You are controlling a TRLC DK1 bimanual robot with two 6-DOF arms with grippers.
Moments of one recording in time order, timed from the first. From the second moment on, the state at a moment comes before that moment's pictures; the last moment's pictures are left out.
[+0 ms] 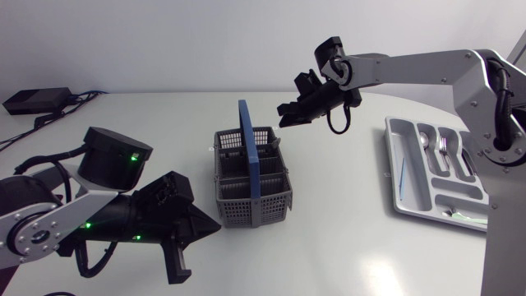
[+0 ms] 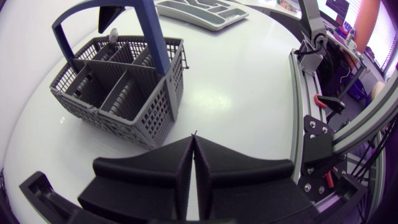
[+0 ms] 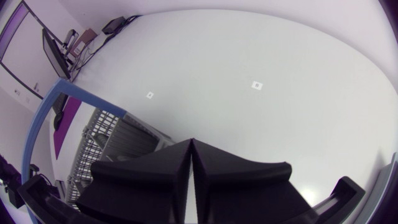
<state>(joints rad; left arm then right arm) -0.56 1.17 0.60 -0.32 0.41 0.45 0.29 2.23 1.80 -0.54 -0.49 -0.03</state>
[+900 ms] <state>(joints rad) -0.30 1.06 0.53 -0.39 0.43 0.52 0.46 1.80 1.29 -0.57 -0.51 0.00</state>
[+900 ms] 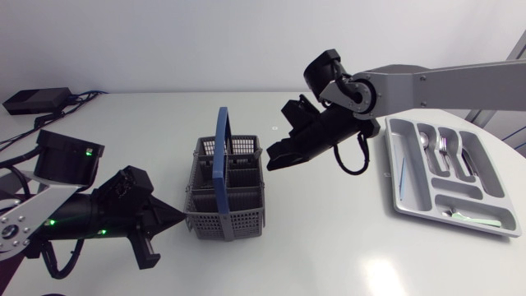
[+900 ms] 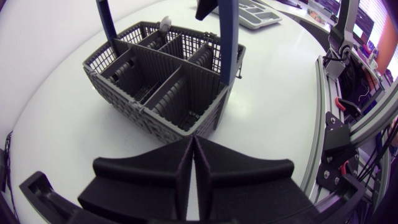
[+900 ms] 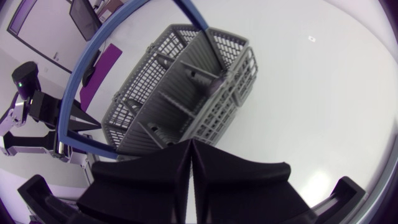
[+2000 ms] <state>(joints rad) -0.35 1.05 0.53 -0.43 0.43 0.54 0.40 2.32 1.88 -0.68 -0.62 0.01</state>
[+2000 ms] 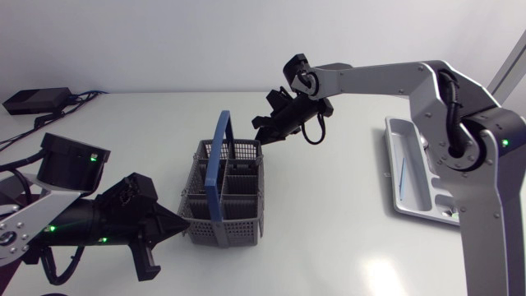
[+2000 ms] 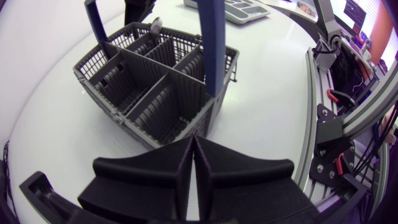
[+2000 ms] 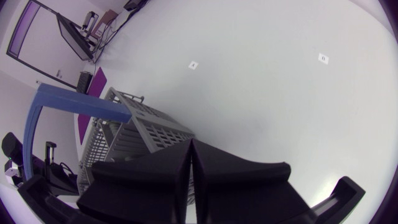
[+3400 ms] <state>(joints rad) -0.29 1.52 0.75 -0.12 0.39 0.55 0.35 1.49 0.87 -0.50 -0.44 -0.01</state>
